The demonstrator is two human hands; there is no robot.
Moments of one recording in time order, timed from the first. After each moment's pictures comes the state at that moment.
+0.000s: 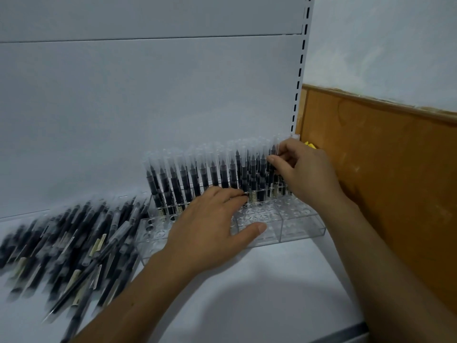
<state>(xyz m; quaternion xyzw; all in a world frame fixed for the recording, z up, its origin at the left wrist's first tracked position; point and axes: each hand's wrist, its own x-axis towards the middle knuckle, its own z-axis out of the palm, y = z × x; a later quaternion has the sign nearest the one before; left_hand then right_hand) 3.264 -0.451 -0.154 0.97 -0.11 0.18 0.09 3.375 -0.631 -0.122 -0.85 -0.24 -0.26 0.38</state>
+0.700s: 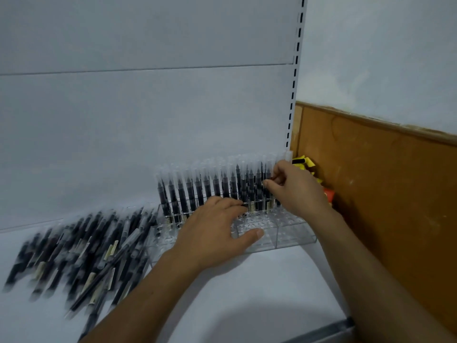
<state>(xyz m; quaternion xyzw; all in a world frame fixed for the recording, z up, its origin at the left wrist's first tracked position) 3.264 -0.451 -0.147 0.98 -0.10 0.15 0.10 3.364 -0.628 -0.119 -0.91 -0.18 -0.17 0.32</state>
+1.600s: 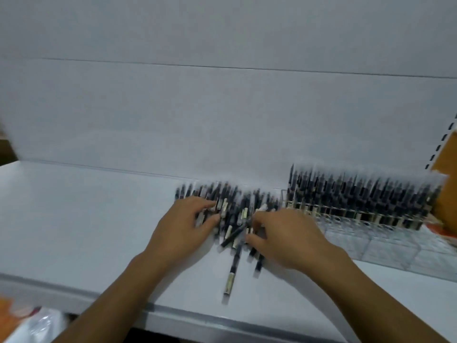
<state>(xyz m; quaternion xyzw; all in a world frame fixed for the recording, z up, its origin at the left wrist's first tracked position) 3.091 -0.262 -0.166 0.92 0.17 0.27 0.23 3.211 -0.443 -0.134 -0.87 -0.49 -0.07 0.05</state>
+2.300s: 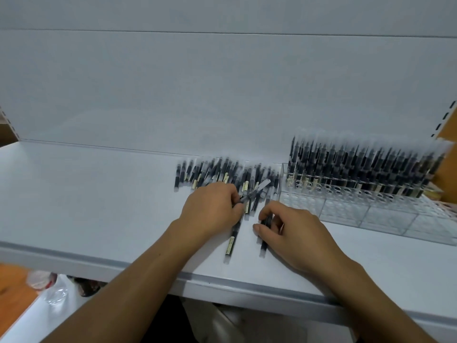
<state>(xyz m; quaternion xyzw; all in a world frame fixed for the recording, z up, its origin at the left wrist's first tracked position) 3.114 -0.308 -0.157 0.96 0.19 0.16 0.14 3.185 -0.481 -0.169 -0.87 -0.43 -0.01 0.25</state>
